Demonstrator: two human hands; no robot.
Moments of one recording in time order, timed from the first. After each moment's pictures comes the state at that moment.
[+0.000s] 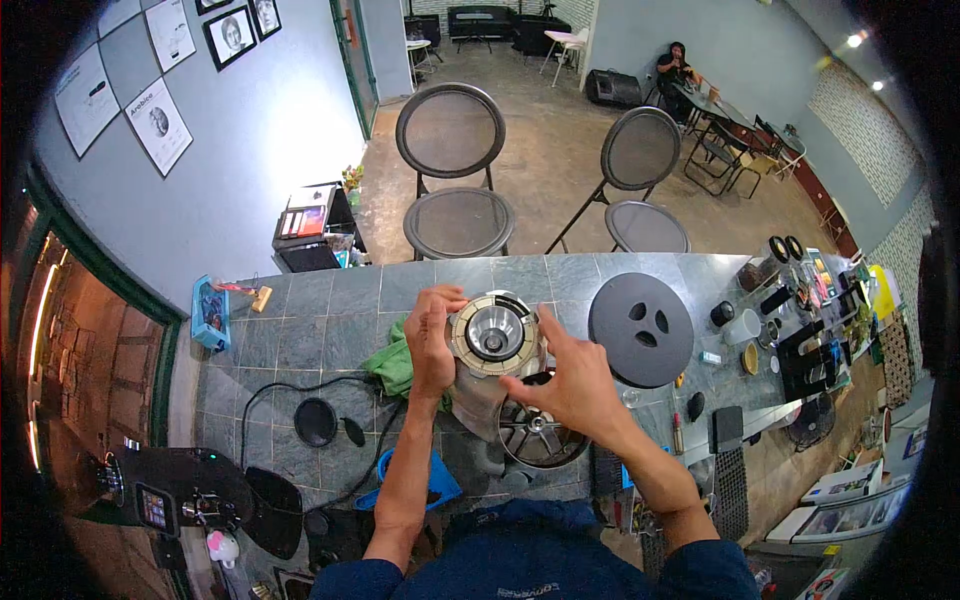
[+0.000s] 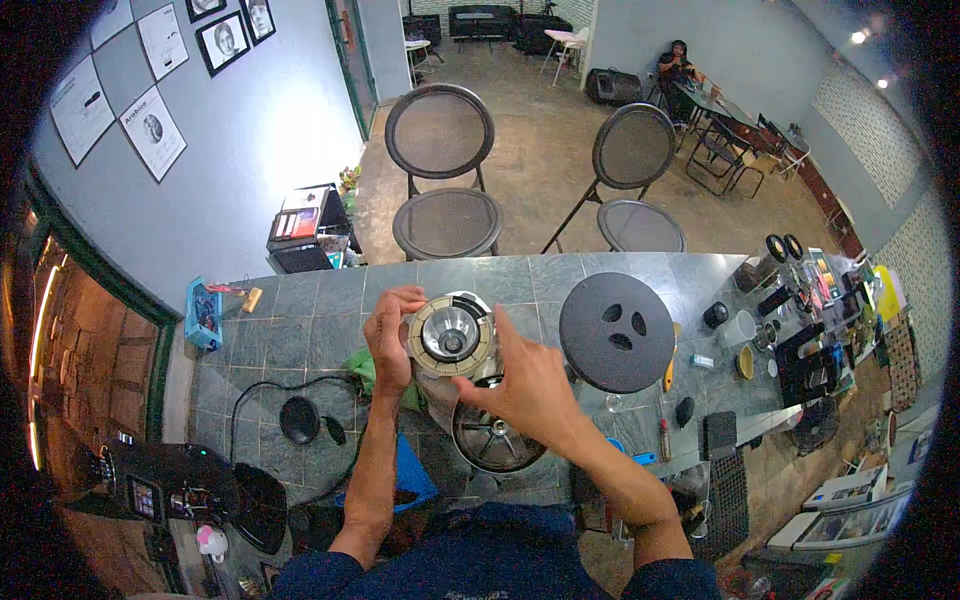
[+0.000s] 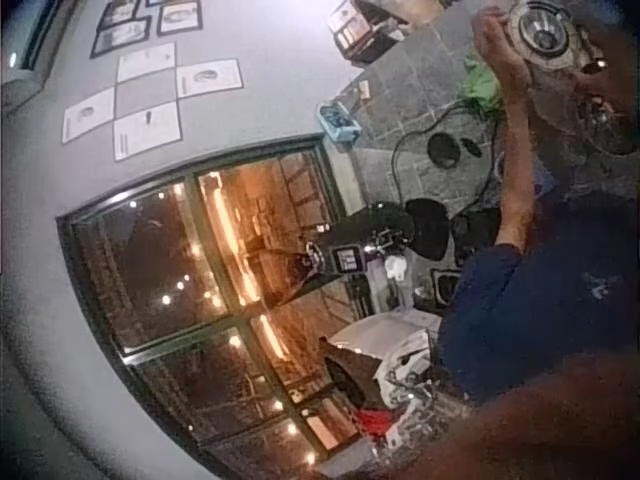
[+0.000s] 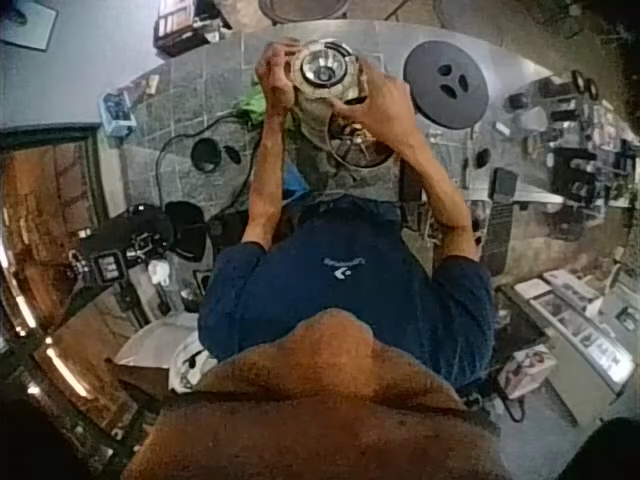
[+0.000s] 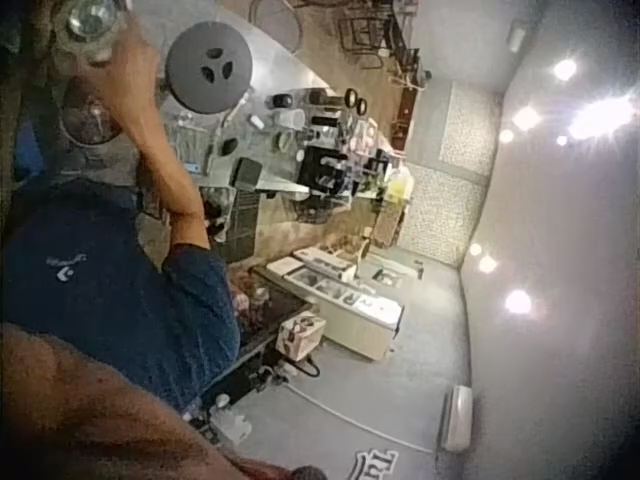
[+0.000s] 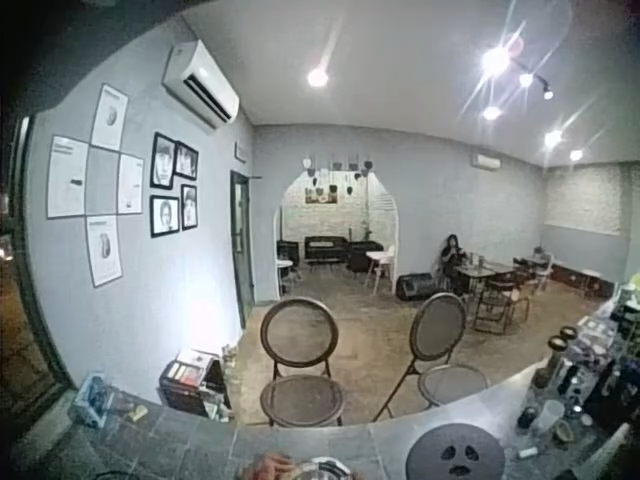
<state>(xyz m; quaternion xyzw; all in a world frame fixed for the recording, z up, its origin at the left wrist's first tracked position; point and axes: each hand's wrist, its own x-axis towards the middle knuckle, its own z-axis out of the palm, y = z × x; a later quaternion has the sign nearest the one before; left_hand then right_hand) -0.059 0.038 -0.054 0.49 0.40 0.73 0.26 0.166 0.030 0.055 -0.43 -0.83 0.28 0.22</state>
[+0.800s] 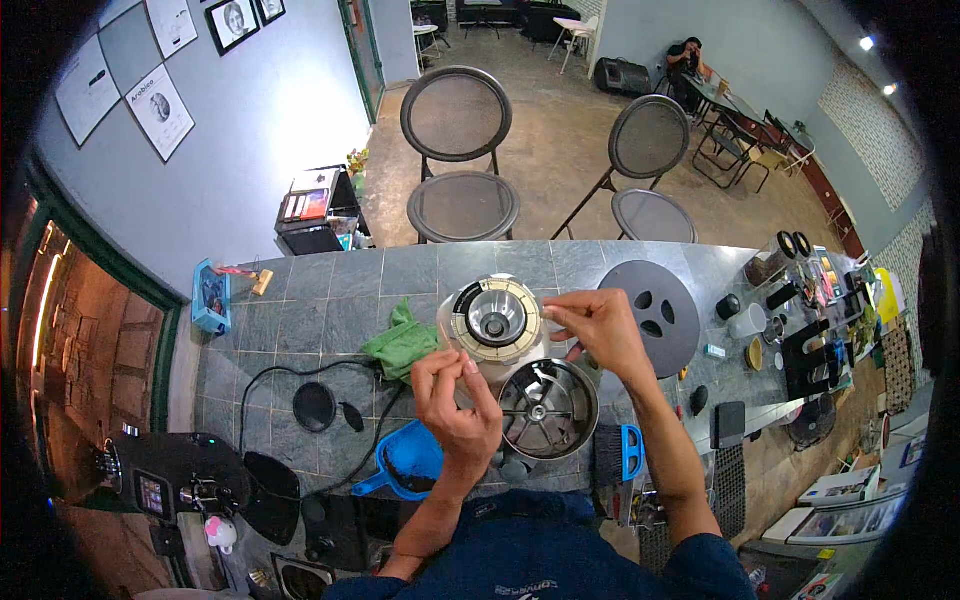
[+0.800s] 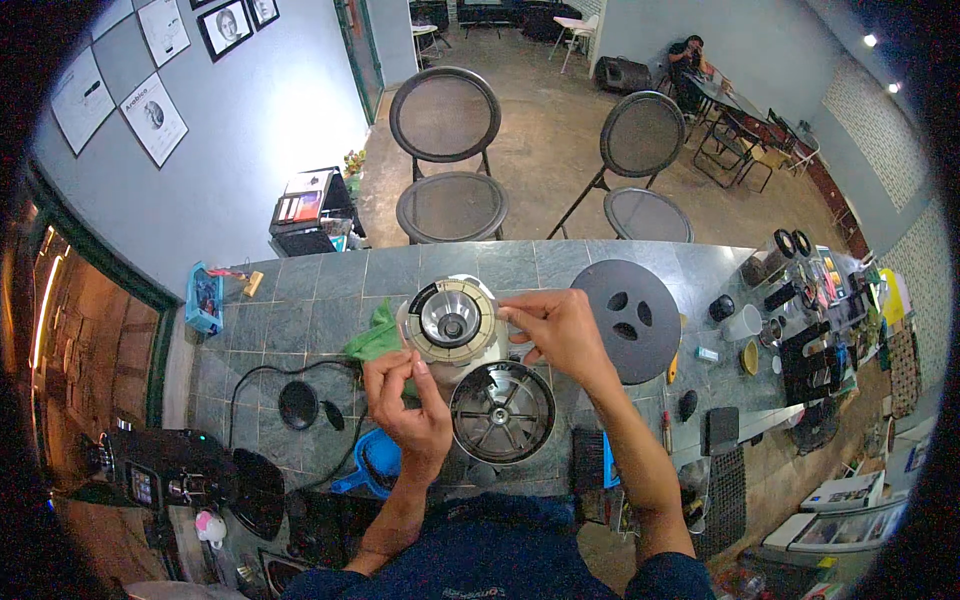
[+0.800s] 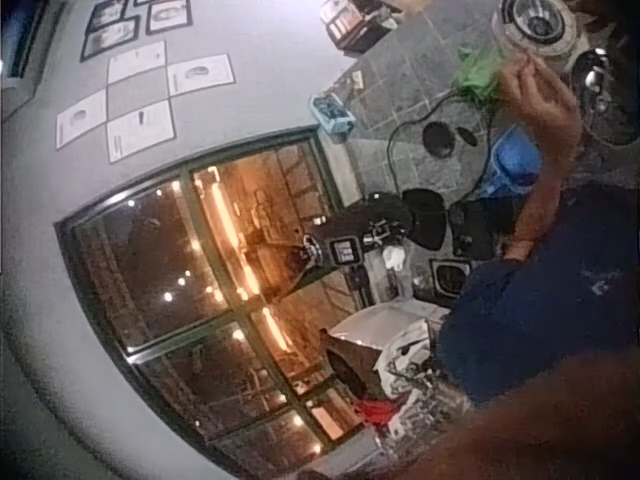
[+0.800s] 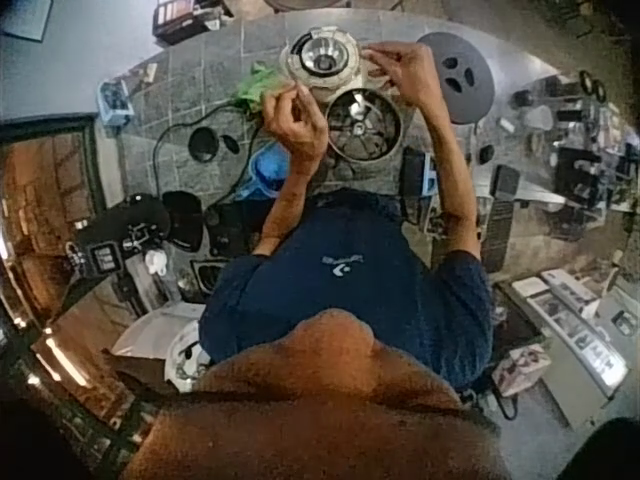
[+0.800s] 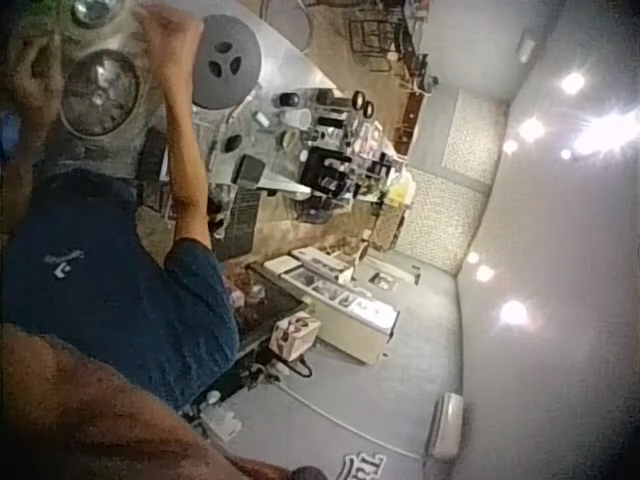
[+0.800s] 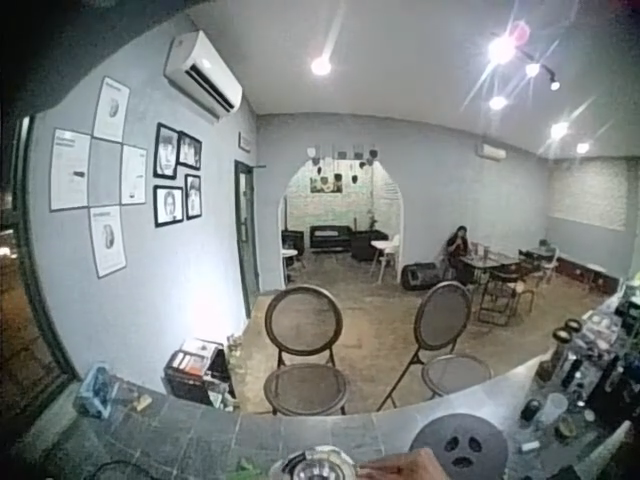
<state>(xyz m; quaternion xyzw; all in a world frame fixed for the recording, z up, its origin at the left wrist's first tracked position) 0.030 -0.056 -0.012 0.45 0.65 0.61 -0.05 0.192 0.086 0.039 -0.44 -0.69 0.50 0.28</state>
